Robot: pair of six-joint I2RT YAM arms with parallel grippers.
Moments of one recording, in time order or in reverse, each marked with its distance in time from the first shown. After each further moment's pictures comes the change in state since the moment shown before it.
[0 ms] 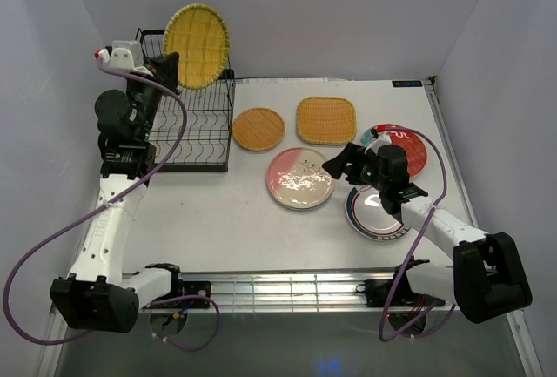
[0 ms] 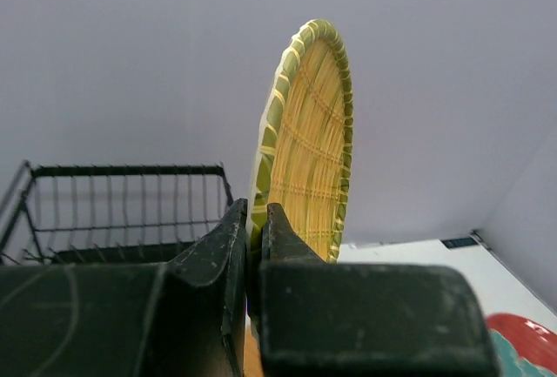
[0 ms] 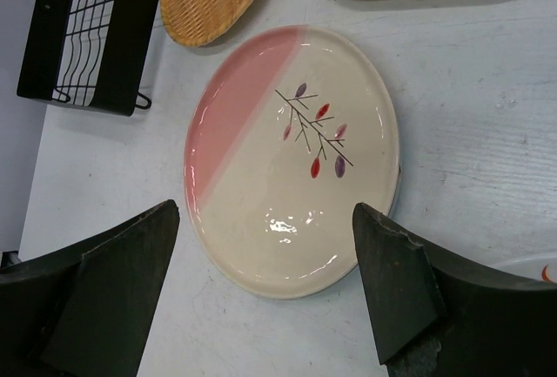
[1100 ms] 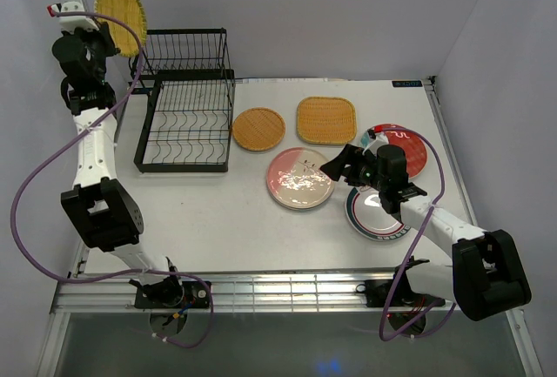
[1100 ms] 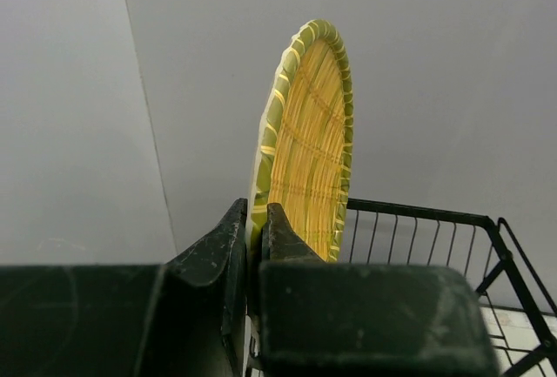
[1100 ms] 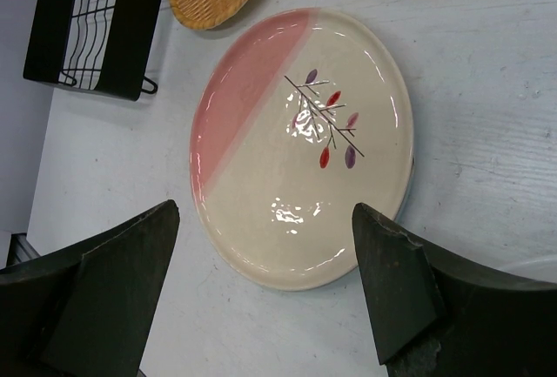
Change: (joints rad) left arm 0.391 0.553 0.500 -0.029 0.021 0.141; right arm 0.000 0.013 0.000 0.000 -0.048 -0.003
